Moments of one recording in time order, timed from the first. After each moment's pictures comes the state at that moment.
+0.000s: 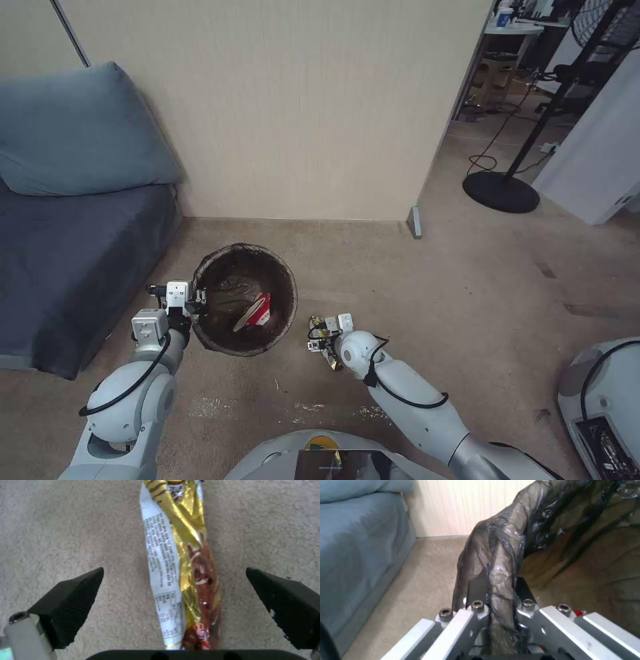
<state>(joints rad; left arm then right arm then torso) 1.55 -1.35 -0.69 -2.32 -0.25 0.60 -0.07 -0.88 1.29 -0.19 1.28 0.80 -0.63 0.30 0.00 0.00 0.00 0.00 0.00</state>
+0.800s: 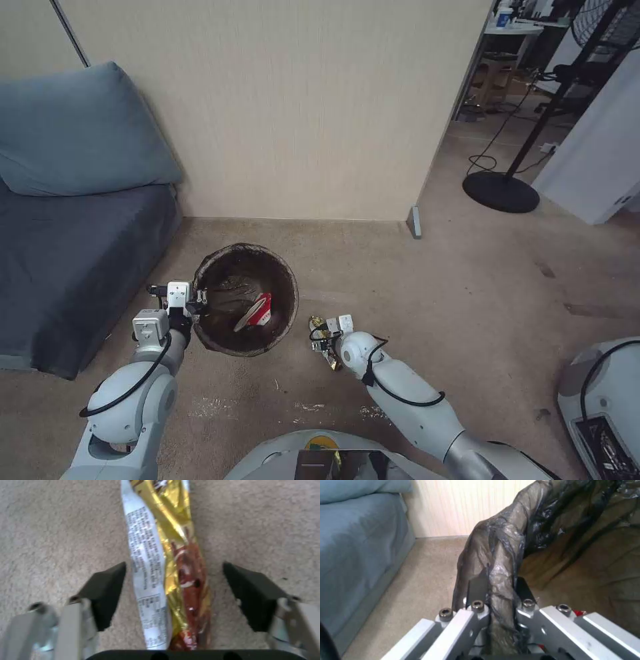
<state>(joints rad) 1.56 -1.35 -0.69 -2.32 -0.24 0.60 -0.06 -0.88 1.31 -0.18 1.22 0.76 -0.61 0.28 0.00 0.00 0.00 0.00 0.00</state>
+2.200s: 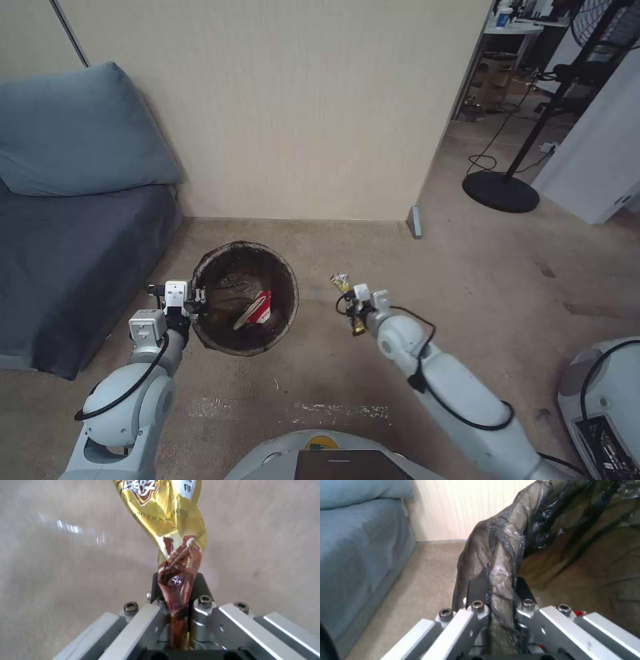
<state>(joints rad) 1.56 -1.35 -0.70 -2.34 -0.24 0.60 -0.06 -1.01 1.04 0.02 1.78 0.69 -0.58 0.28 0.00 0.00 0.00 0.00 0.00</state>
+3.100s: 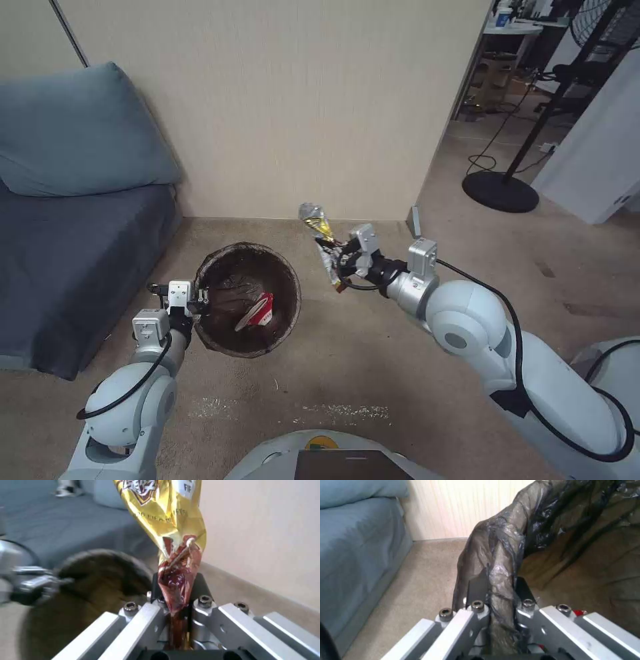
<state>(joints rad) 1.56 -1.34 -0.68 -2.35 -0.24 0.61 -0.06 -0.84 0.85 0.03 2.31 0.94 -0.62 0.16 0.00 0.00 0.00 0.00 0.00</state>
